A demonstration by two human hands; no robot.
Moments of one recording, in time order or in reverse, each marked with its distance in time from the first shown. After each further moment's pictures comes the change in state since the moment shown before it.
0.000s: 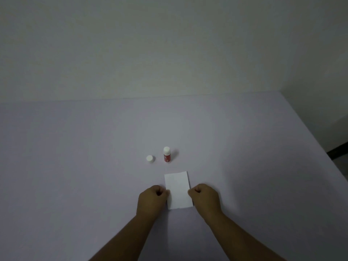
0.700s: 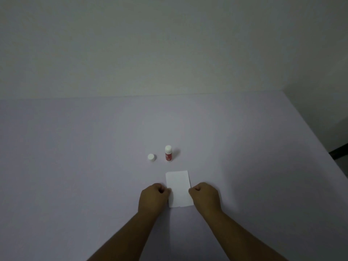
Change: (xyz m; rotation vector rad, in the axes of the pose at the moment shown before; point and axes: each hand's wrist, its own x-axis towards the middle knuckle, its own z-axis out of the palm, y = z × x) left_hand 0.009 -0.002 0.003 0.106 0.001 0.018; right_hand 0.003 -0.007 0.005 -0.105 0.025 0.022
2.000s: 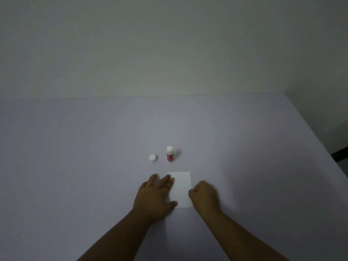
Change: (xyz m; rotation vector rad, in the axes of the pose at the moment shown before) left_hand 0.013 -0.024 -0.005 0.685 -0.134 0.498; right_hand 0.005 -0.003 0.005 -0.134 0.042 -0.058
